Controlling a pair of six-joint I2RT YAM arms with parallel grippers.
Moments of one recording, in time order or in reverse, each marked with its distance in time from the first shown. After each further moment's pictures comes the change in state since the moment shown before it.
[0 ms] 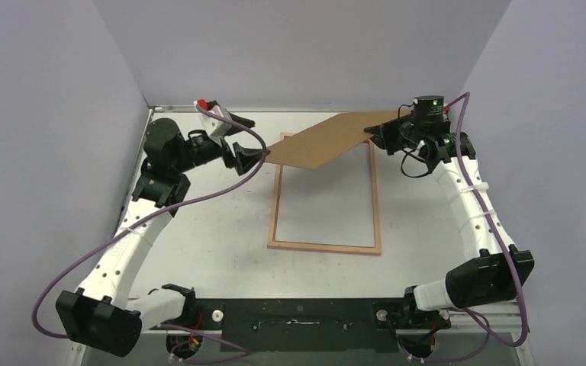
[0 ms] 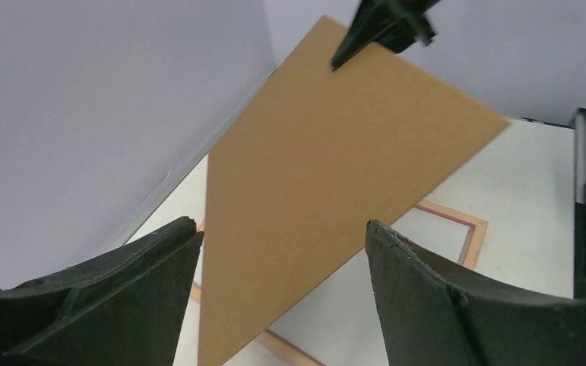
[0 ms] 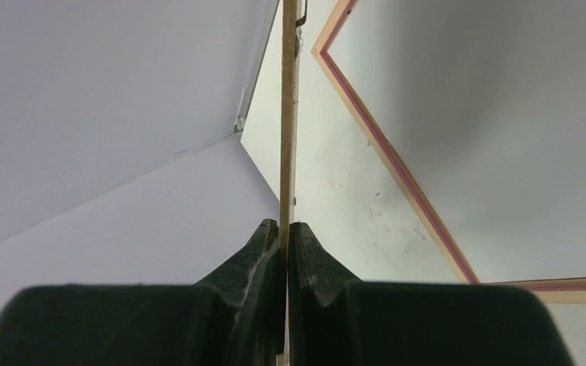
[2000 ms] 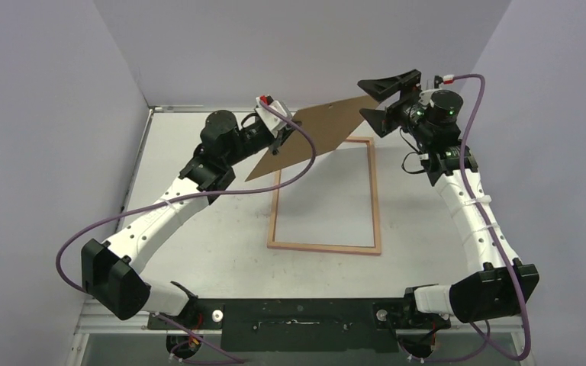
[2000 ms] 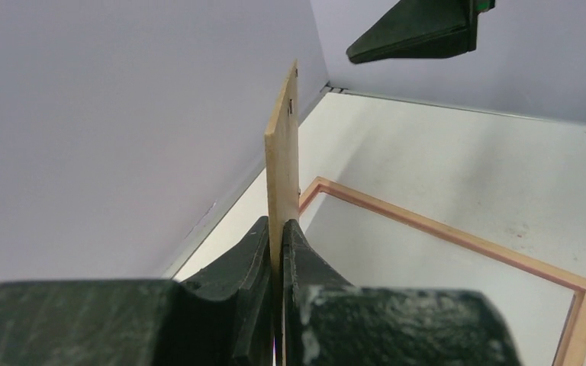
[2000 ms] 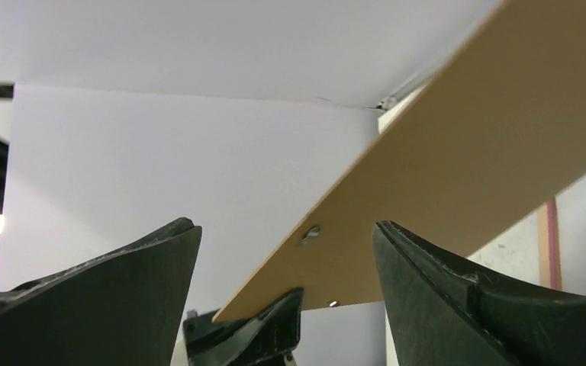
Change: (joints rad) left arm -0.336 0.242 0.124 0.142 -0.377 0.198; right arm 0.009 -0.092 -0.139 0.556 -0.174 0.004
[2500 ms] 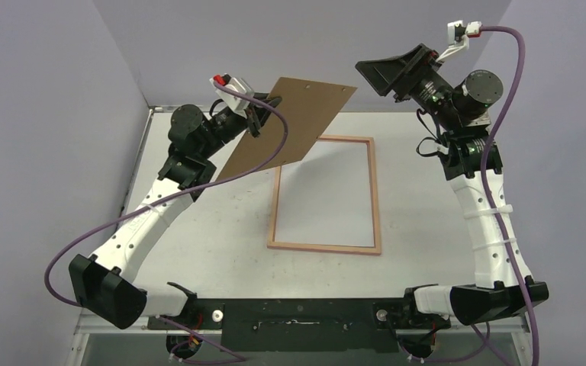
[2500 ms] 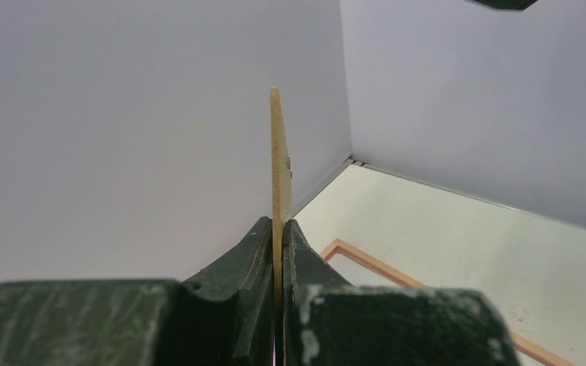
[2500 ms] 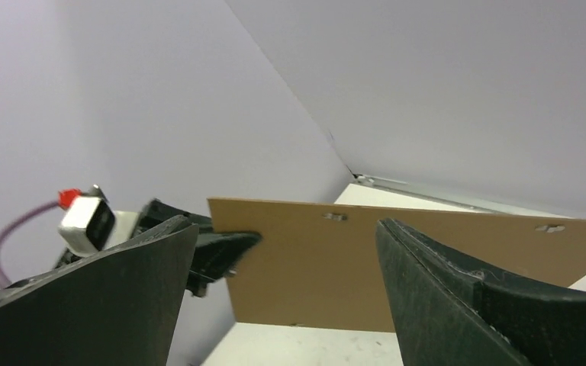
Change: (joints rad) left arm 0.128 -0.060 0.021 0.143 0.026 -0.207; right arm 0.016 -0.006 0.302 0.104 -0.162 -0.575
